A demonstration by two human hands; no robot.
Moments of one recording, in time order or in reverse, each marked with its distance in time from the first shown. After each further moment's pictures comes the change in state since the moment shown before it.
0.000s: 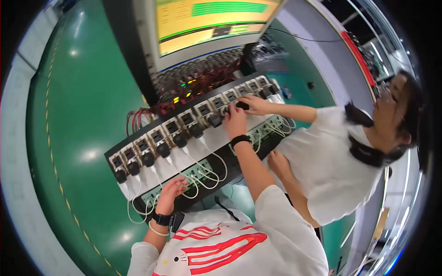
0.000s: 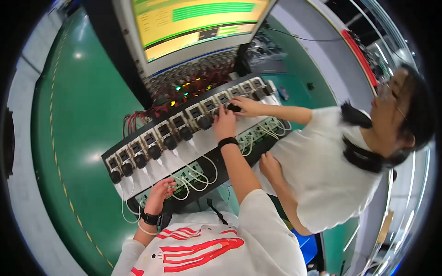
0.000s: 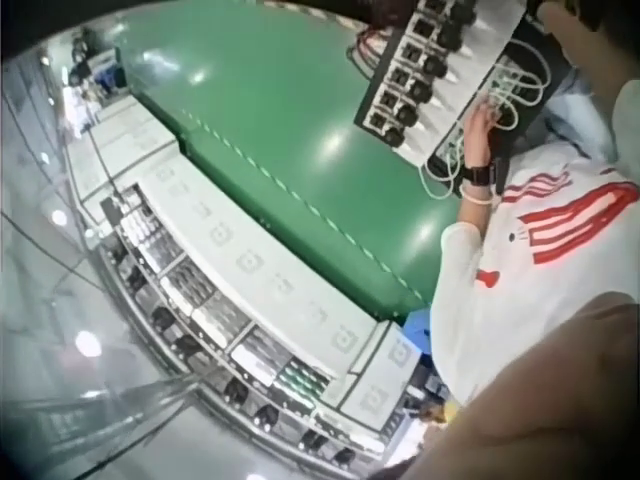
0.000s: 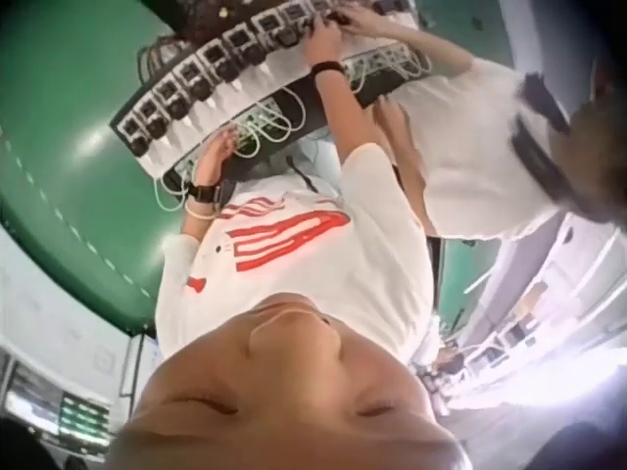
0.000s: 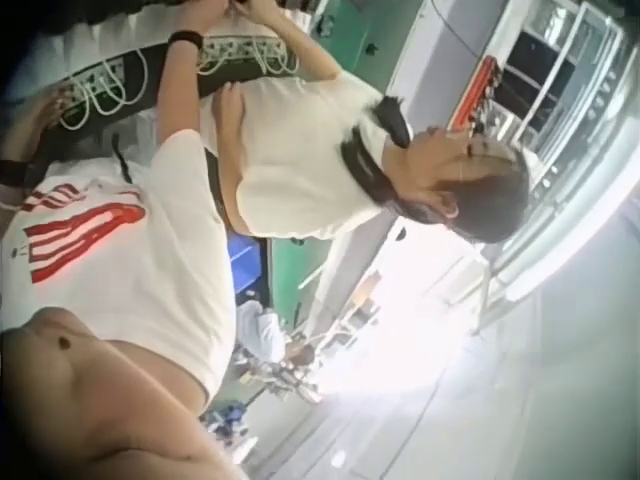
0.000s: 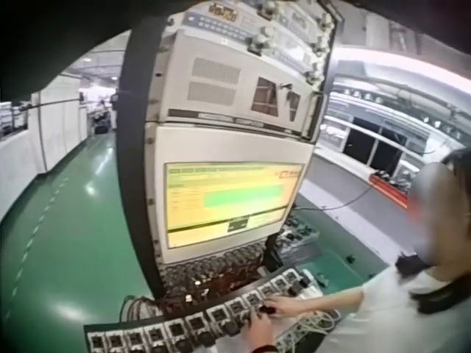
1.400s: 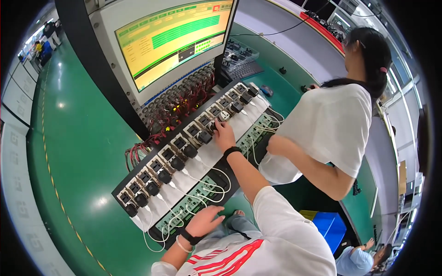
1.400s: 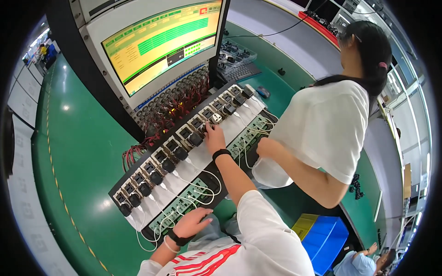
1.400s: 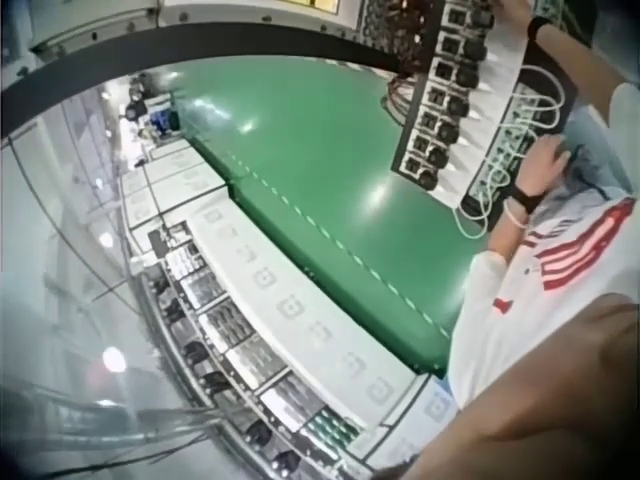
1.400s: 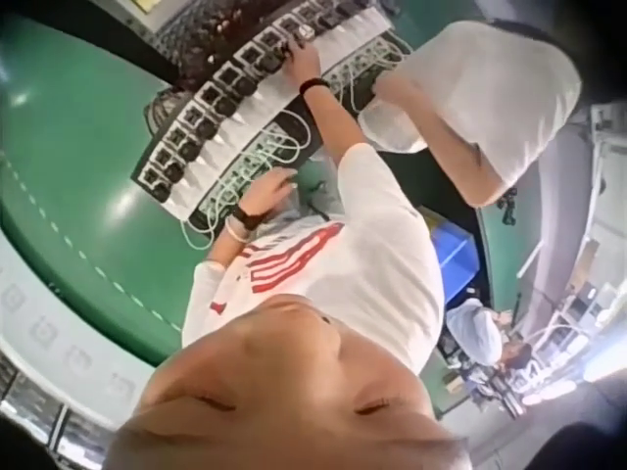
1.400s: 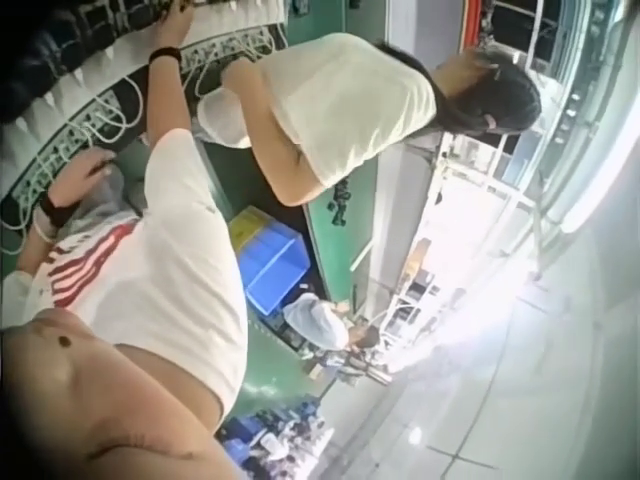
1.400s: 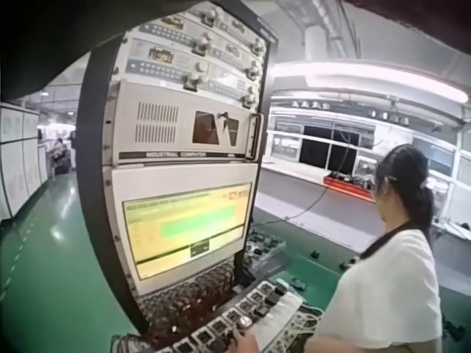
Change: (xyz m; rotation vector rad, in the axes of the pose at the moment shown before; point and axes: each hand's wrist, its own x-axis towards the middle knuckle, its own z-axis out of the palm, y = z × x) left_hand -0.005 -0.006 0.035 1.117 -0.585 0.525; right_hand -0.017 -0.014 0.016 0.145 0.062 0.065
